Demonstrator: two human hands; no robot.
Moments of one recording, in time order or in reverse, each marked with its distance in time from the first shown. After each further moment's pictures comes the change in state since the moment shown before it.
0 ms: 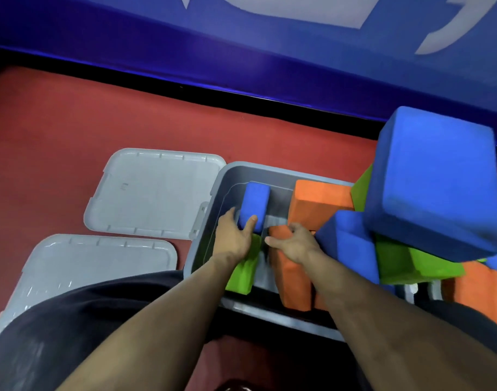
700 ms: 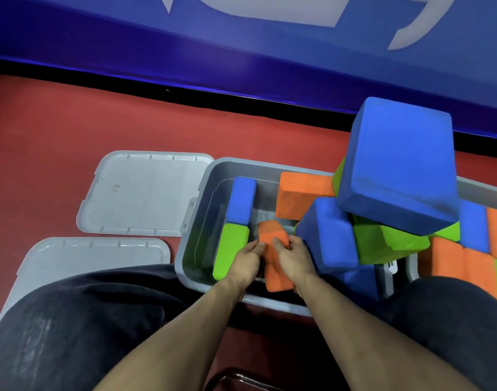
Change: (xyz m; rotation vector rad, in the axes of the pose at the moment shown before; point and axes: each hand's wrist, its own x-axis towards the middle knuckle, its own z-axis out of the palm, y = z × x) left_hand -0.062 -0.028 0.058 -0.479 -0.367 -0.339; right_hand -0.024 0.067 0.023 0.312 0.154 0.056
